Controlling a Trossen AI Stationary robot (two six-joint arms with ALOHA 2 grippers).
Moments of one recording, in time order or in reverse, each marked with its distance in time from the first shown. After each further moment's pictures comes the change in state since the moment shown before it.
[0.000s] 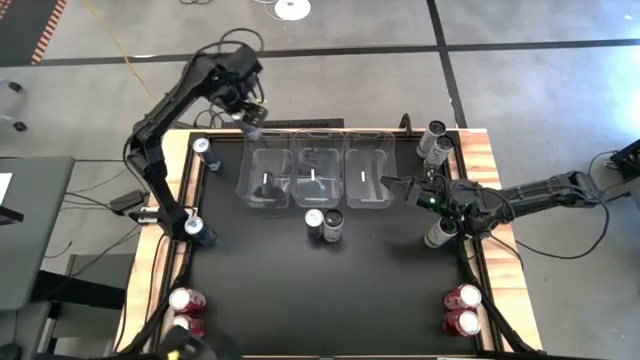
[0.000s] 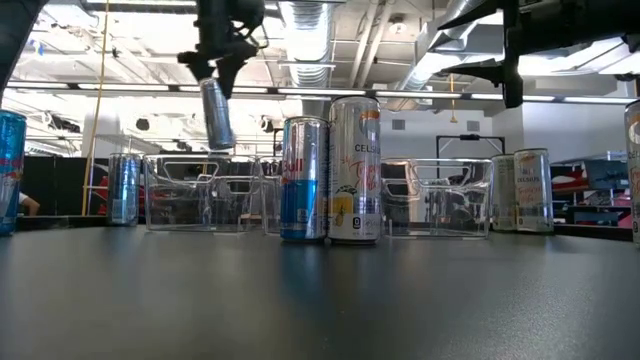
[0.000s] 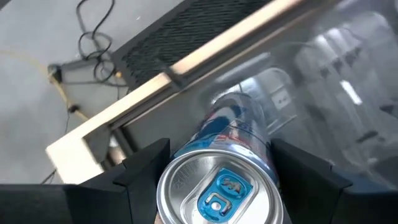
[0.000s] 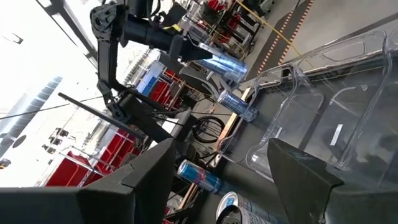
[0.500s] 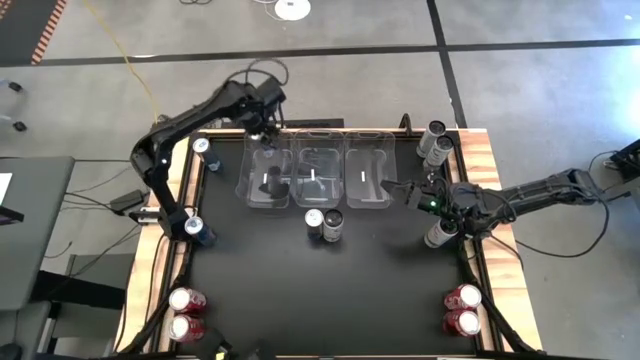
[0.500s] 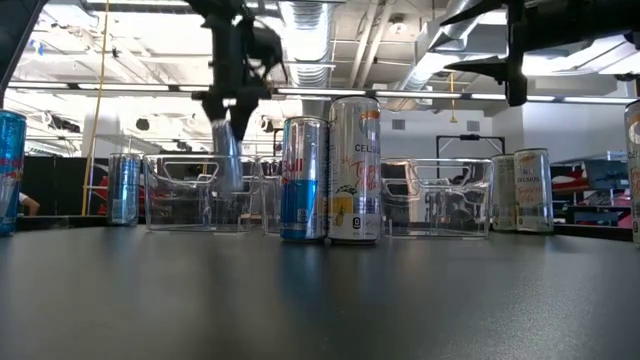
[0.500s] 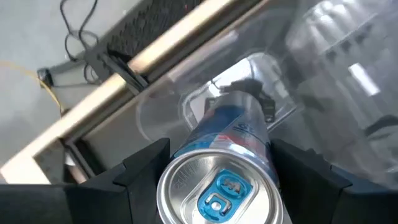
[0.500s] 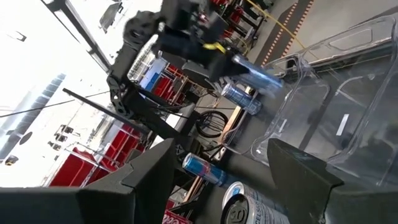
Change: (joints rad) left arm -0.089 0.000 -0.373 0.303 -0.027 -0.041; right arm 0.055 0.000 0.000 -0.004 0.032 0.019
